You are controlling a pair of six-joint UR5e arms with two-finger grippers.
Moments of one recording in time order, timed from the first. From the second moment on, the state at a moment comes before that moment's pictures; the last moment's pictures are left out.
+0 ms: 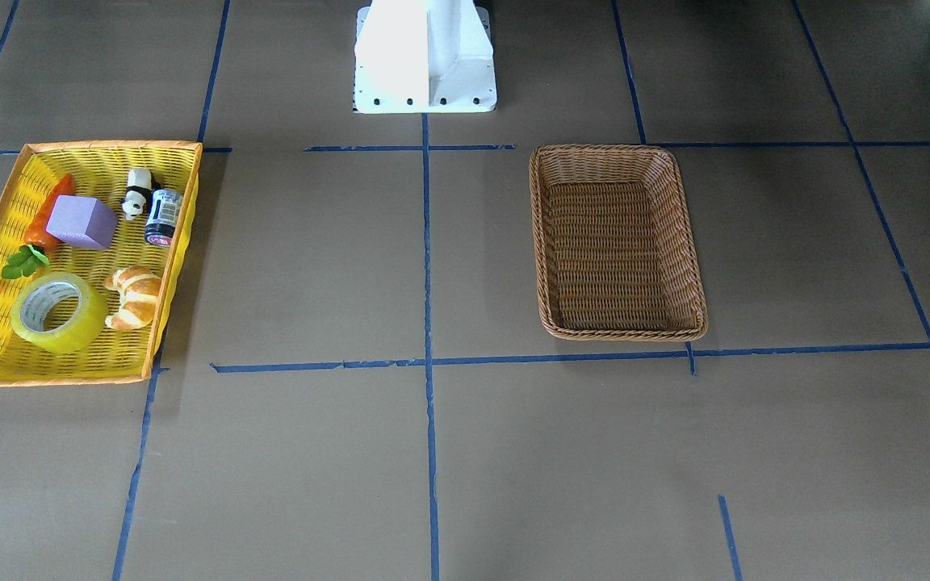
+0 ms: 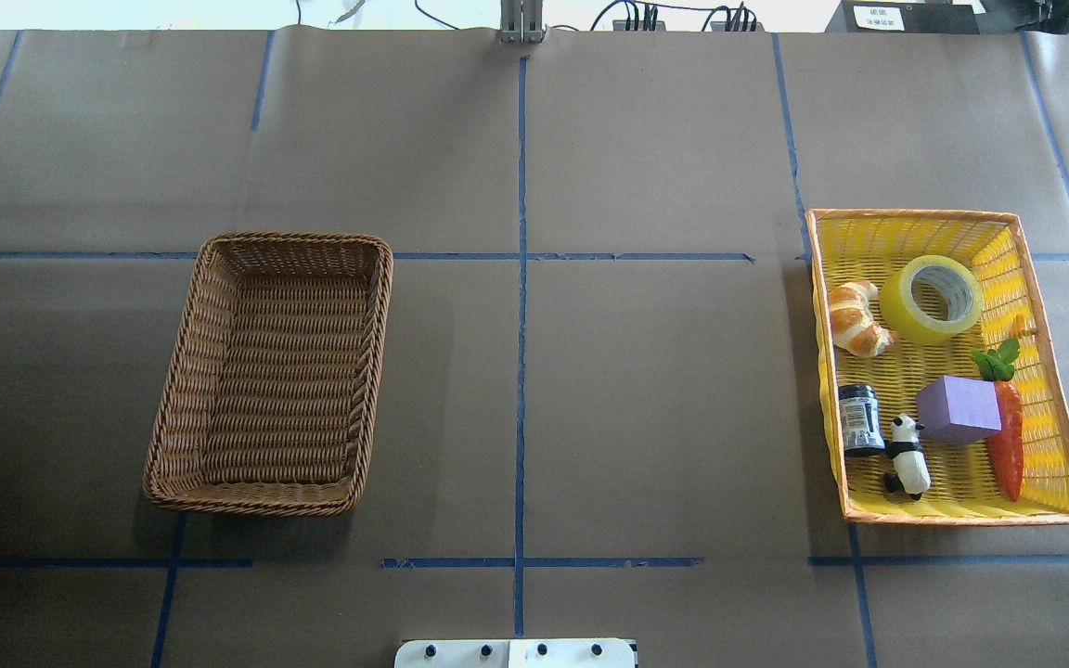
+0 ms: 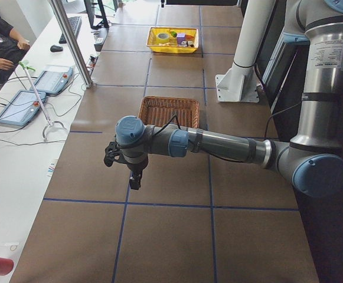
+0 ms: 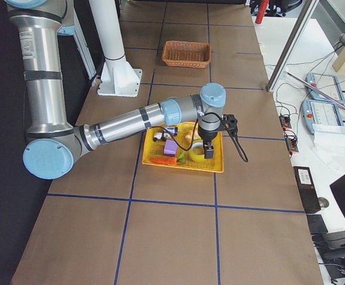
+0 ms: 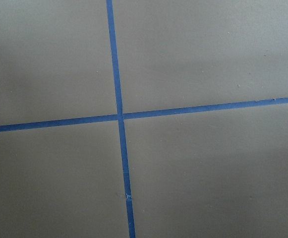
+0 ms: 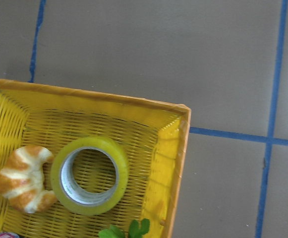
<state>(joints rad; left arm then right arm) -1.55 -1.60 -1.71 -1.51 -2.41 0.01 1.32 -1.48 1.88 -1.67 2.30 0.25</state>
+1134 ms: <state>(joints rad) -1.55 -1.60 -1.71 -1.51 -2.41 0.01 1.08 -1.46 1.56 -1.18 2.21 0.52</state>
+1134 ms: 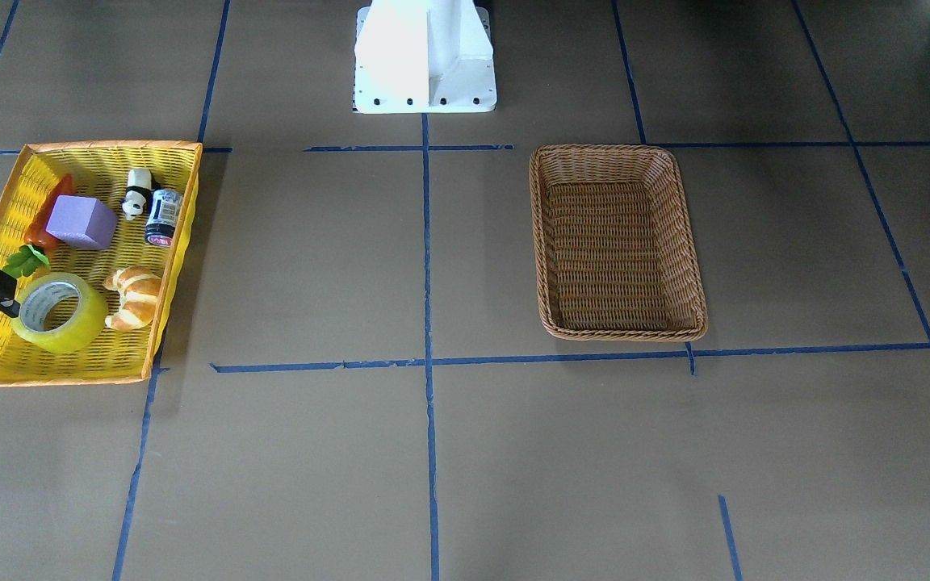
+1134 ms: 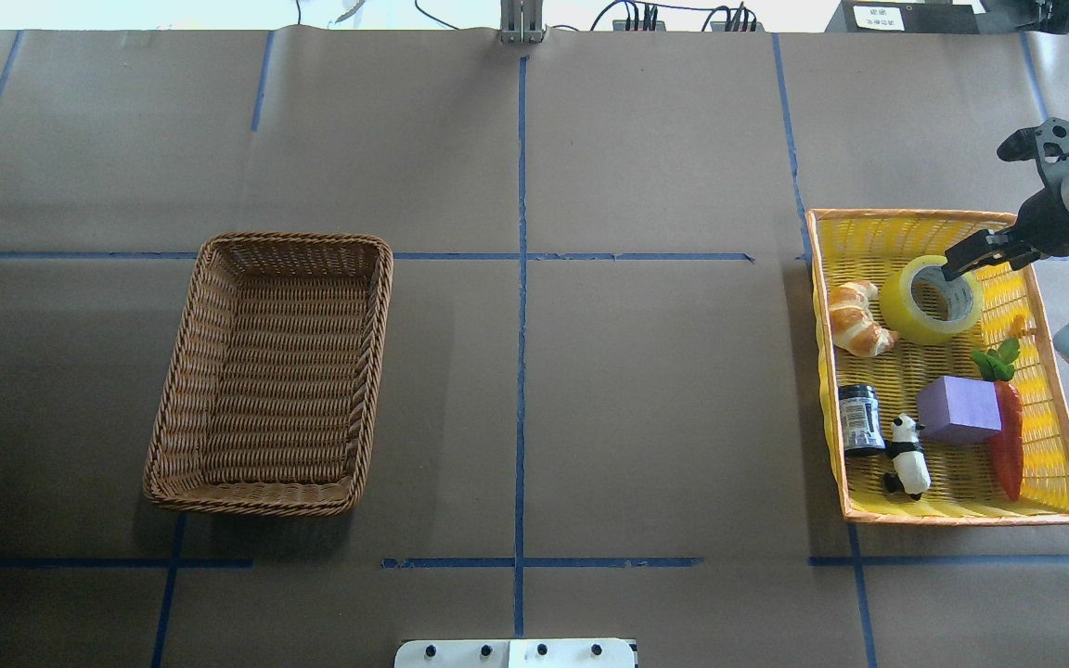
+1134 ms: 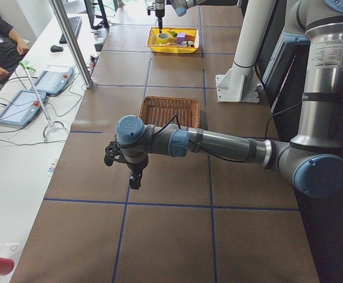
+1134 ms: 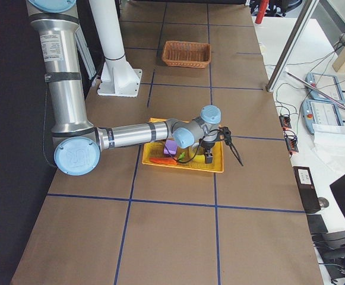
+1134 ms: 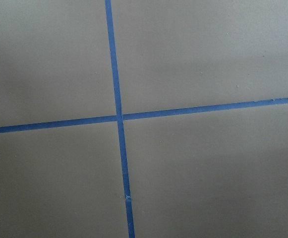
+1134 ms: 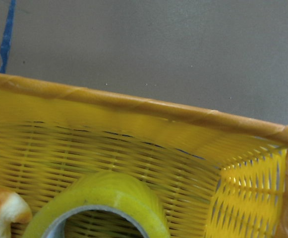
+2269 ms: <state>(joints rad) -1.55 -1.59 -1.71 -1.51 -2.41 0.01 1.02 -1.46 1.55 -1.18 2.17 0.52</state>
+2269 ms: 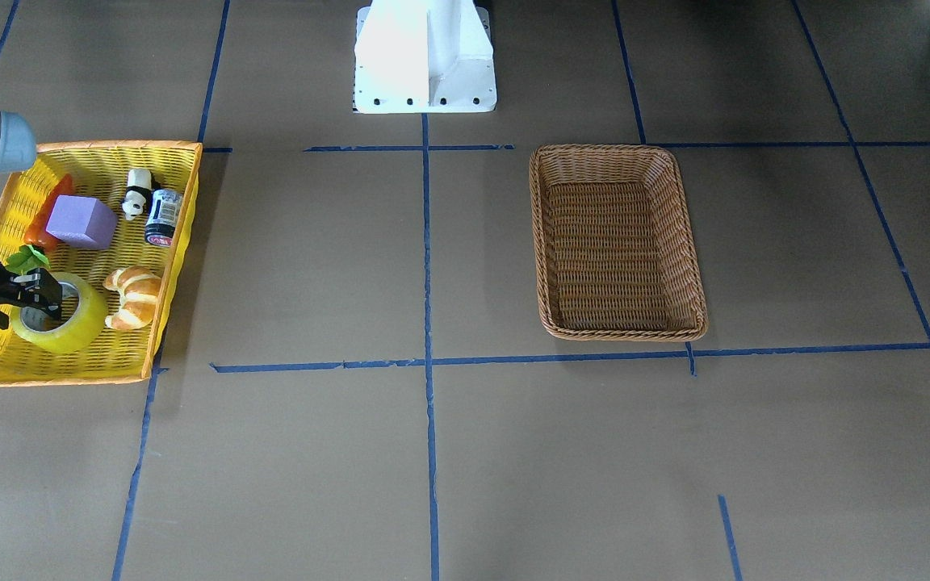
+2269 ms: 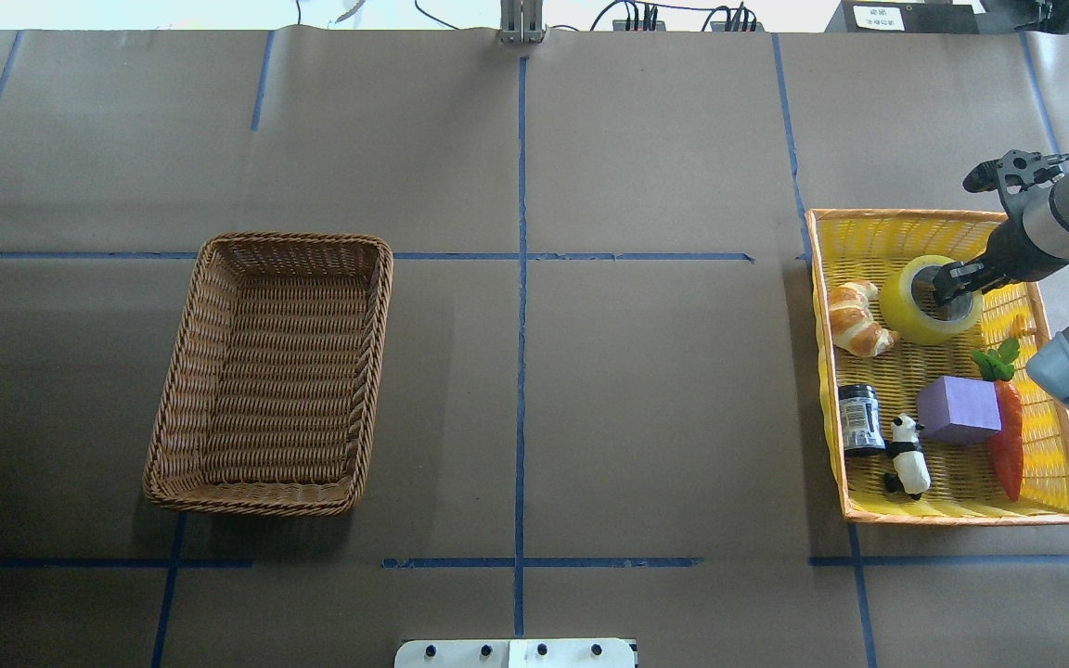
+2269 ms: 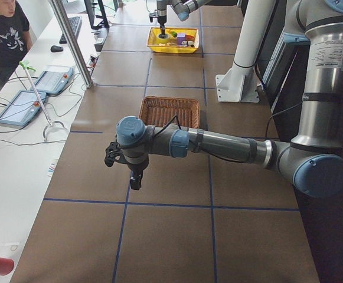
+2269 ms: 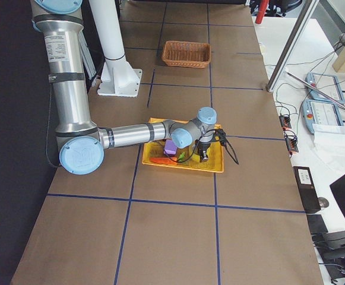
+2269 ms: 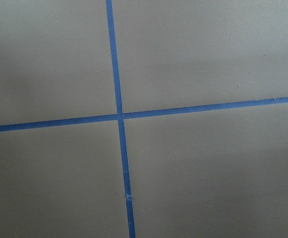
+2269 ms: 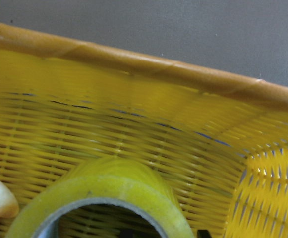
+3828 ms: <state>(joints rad) -1.55 -1.59 -1.73 -1.51 -2.41 0.01 1.23 -1.39 1.60 -1.17 2.44 0.60</state>
